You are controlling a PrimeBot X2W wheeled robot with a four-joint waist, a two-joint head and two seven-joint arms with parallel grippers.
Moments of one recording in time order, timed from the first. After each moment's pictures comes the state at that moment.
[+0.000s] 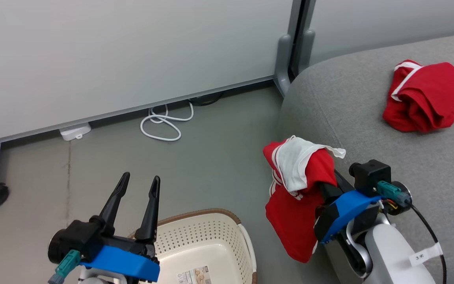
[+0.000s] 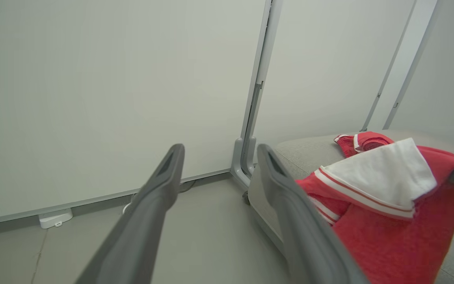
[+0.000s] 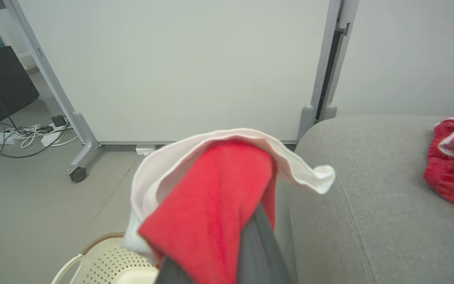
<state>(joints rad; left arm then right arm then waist) -0.11 0.25 -0.35 0.15 -0.44 -0.06 -0.26 -0.37 -0.05 0.19 0.45 0.17 0.13 -0.08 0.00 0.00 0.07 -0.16</state>
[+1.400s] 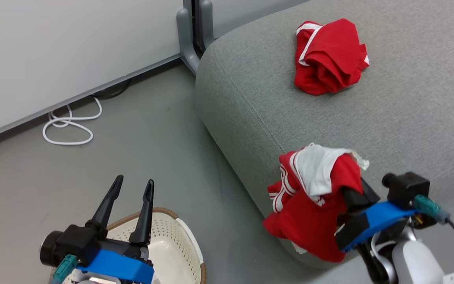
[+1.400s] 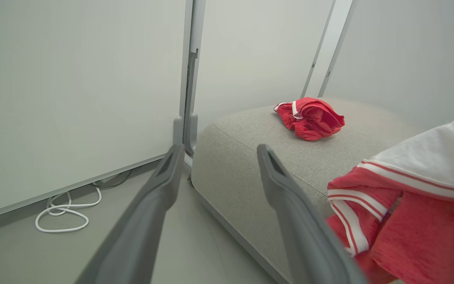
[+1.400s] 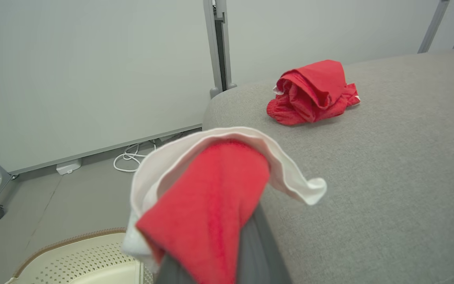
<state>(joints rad) -0.05 0.20 -0.25 0.15 -0.31 -0.13 -0.26 -0.18 -0.05 0.09 0.16 0.21 0.13 0.00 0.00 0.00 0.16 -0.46</state>
